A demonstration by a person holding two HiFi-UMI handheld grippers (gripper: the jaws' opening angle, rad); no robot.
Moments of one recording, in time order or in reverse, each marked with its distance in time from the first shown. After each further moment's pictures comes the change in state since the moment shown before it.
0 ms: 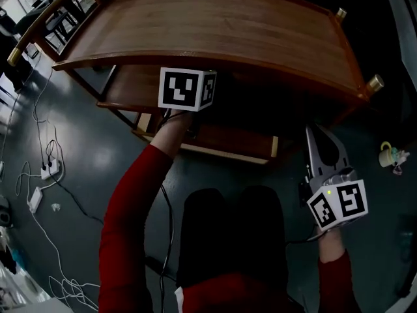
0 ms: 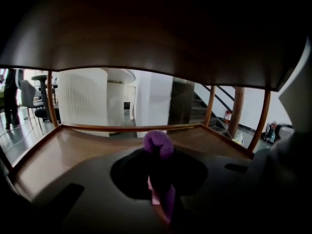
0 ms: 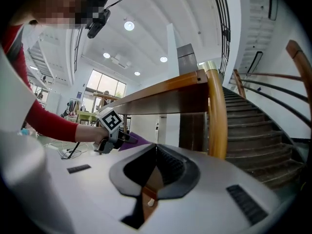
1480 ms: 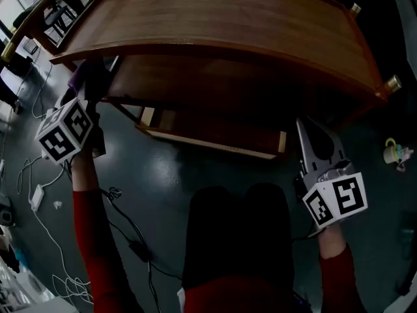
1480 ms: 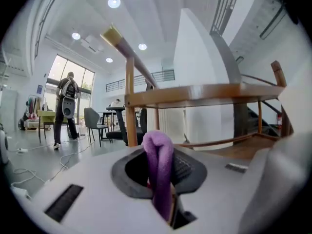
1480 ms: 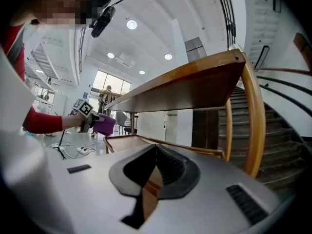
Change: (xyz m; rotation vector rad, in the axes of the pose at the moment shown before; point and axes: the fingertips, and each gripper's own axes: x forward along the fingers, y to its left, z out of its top) left arm -0.228 0.238 -0.014 -0.058 -0.281 0.563; right arm 0.032 0.041 -0.008 -0.001 0.022 0.078
